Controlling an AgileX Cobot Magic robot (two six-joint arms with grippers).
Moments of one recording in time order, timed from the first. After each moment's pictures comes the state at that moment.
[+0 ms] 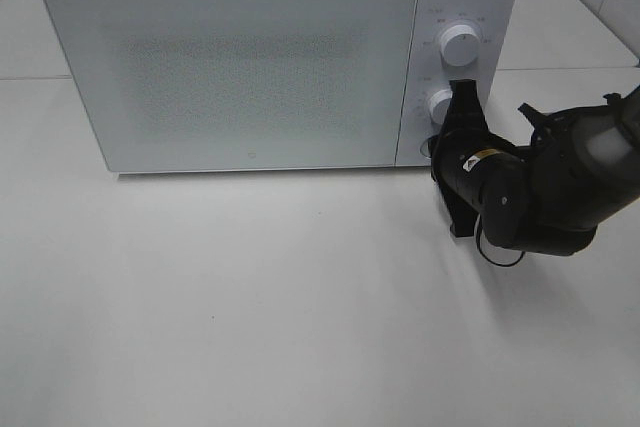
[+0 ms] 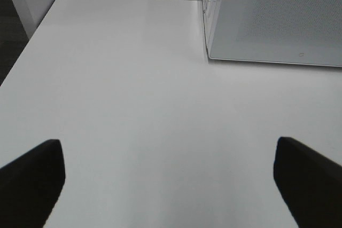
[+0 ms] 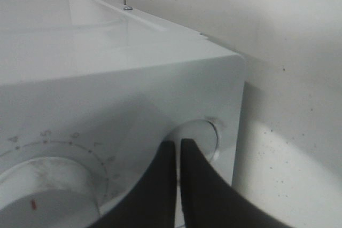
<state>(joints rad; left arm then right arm) 0.12 0.00 -0.52 -0.13 1.07 0.06 0.46 2.10 -0.77 0.47 -0.91 1.33</state>
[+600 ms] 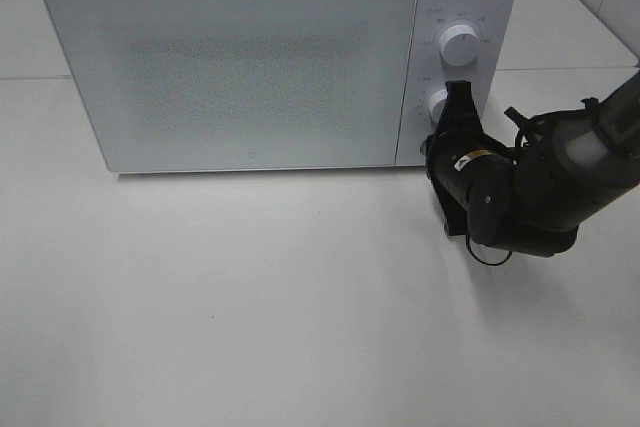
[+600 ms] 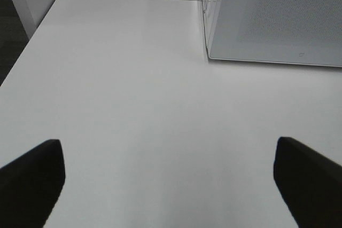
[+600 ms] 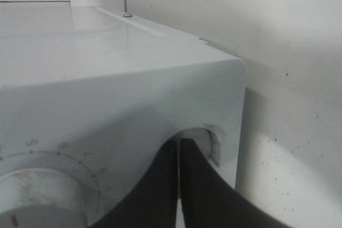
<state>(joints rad) 0.12 0.00 -0.52 -0.13 1.07 0.06 0.47 2.14 -0.82 0.54 -0.94 1.30</state>
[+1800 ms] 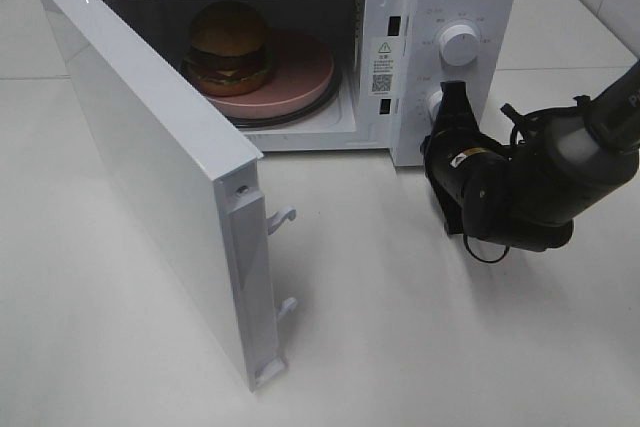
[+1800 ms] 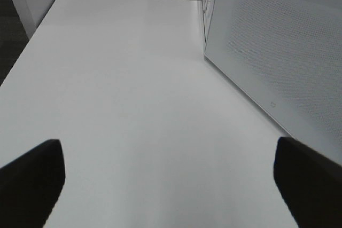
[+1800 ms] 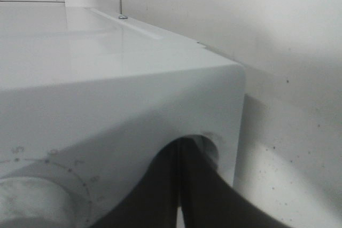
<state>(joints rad) 0.12 0.00 -0.52 -0.13 1.07 0.06 0.47 2.15 -0.85 0.56 -0.91 1.25</state>
